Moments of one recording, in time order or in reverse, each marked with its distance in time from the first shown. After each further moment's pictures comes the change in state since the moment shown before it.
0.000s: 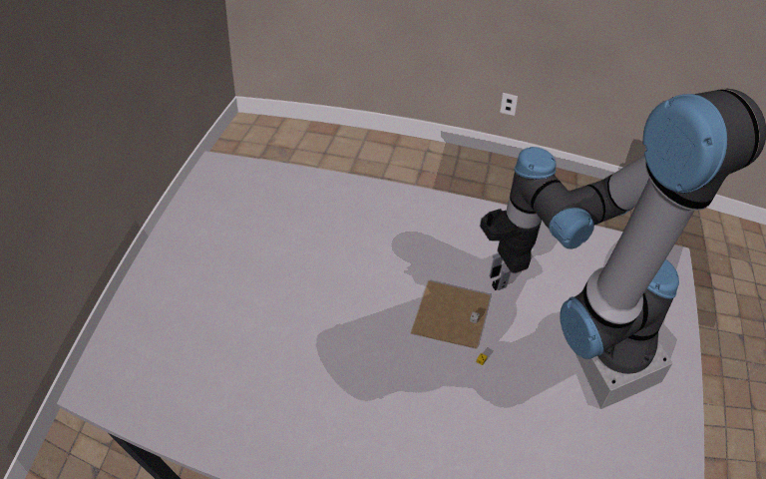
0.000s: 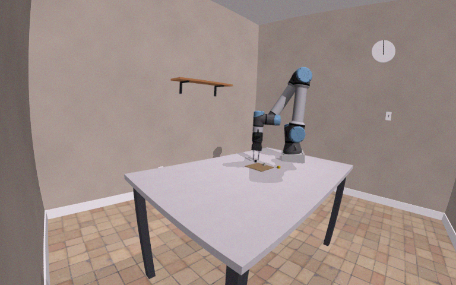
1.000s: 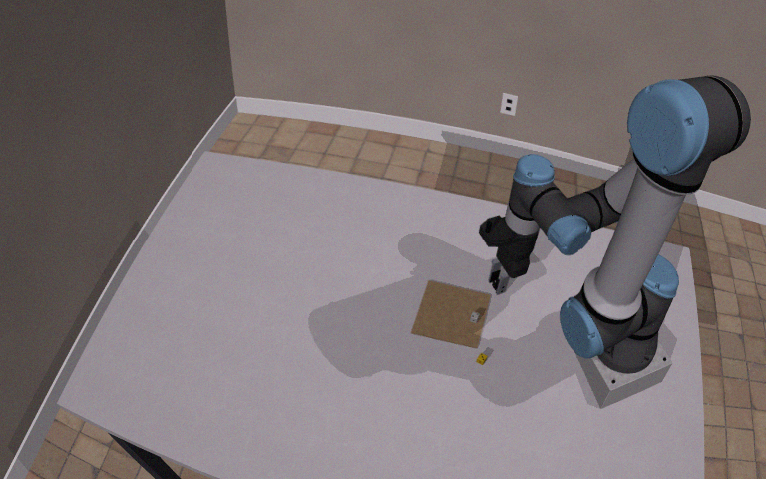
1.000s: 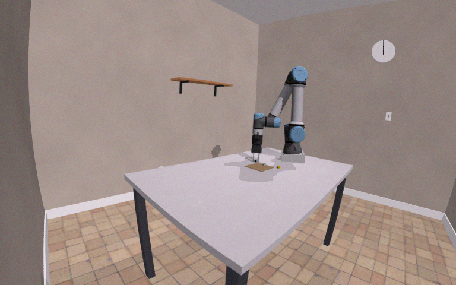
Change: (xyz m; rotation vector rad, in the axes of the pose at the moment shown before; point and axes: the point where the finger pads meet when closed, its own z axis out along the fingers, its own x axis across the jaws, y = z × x) arm 0.000 0.000 0.017 0.000 -0.001 0.000
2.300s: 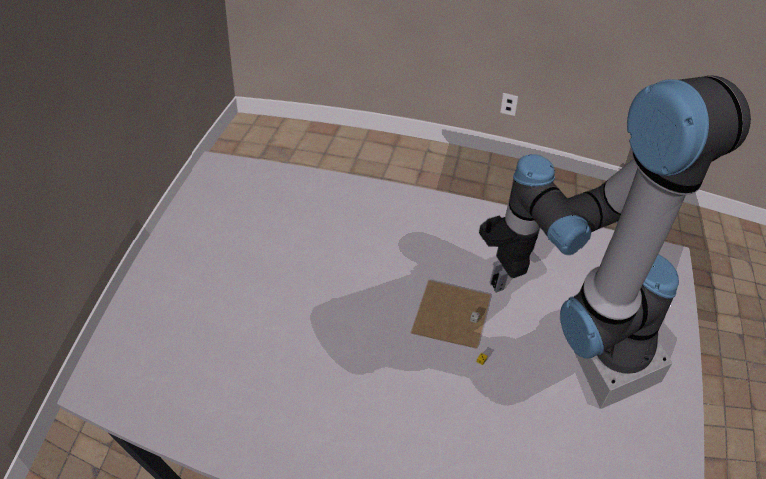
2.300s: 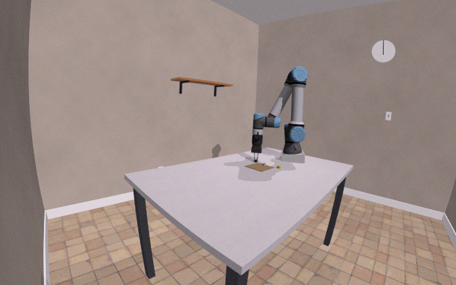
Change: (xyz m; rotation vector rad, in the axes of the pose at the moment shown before) arm 0.000 0.000 0.000 0.000 0.000 0.000
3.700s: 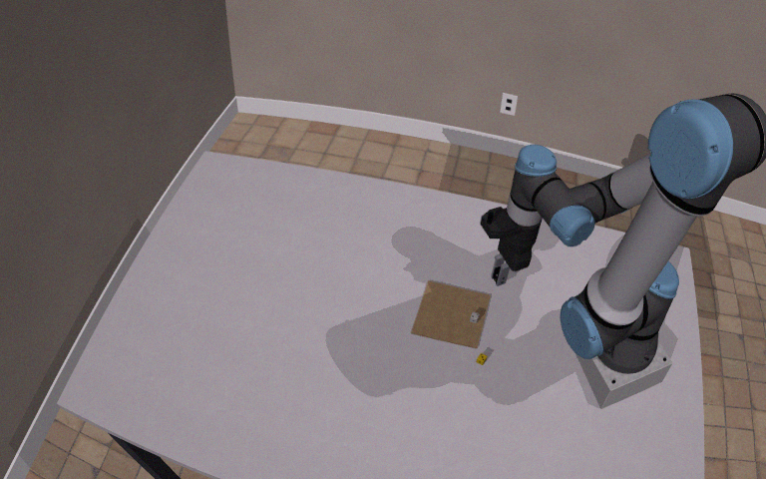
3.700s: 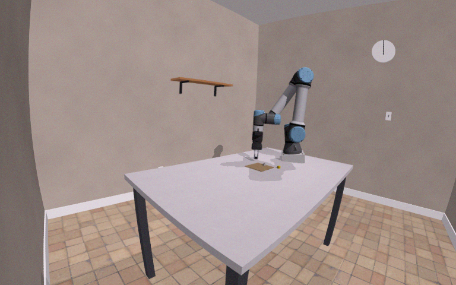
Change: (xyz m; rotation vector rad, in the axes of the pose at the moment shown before) arm 0.000 0.000 -0.023 0.000 0.001 0.000
